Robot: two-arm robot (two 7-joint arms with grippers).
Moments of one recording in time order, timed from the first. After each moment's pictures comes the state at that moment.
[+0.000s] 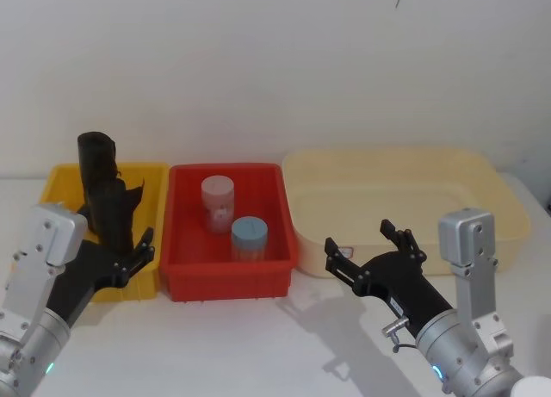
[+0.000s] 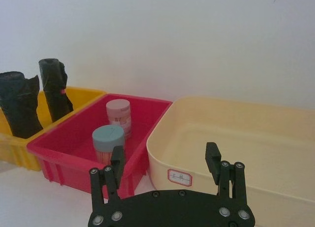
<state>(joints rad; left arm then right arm) -0.24 0.38 0.45 -1.63 -0.20 0.01 -0.01 -0.01 0.34 -0.23 -1.77 0.29 0.03 0.07</state>
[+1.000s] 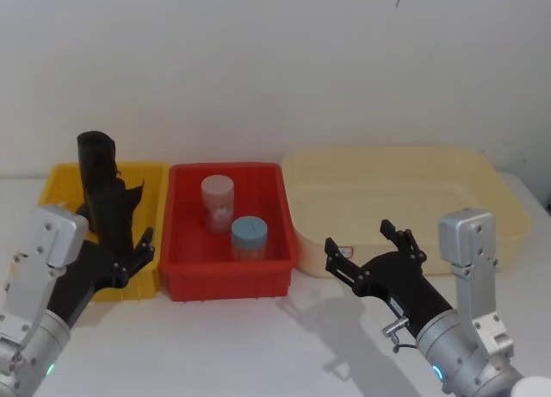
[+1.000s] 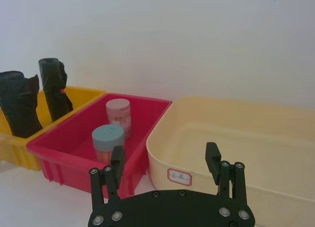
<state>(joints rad) -0.23 0.38 0.45 -1.64 -0.19 0.01 0.00 -0.01 0.34 -0.23 -1.77 0.29 0.03 0.07</state>
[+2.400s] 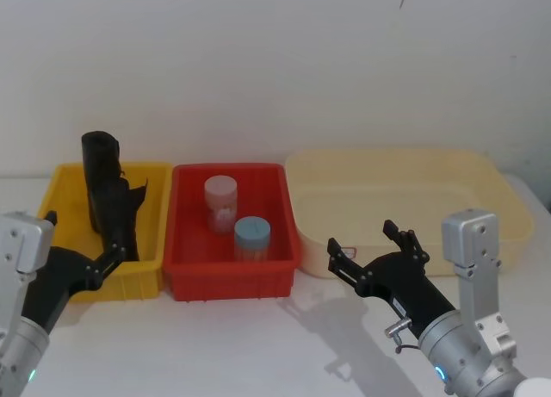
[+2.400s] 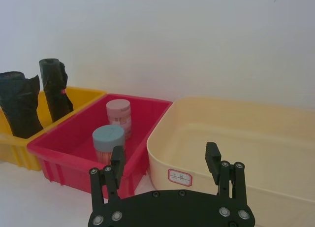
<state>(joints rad) -0.18 0.35 0.37 -1.62 -0.19 -0.01 0.03 -0.01 0.34 -0.23 -1.77 0.29 0.03 0.07</state>
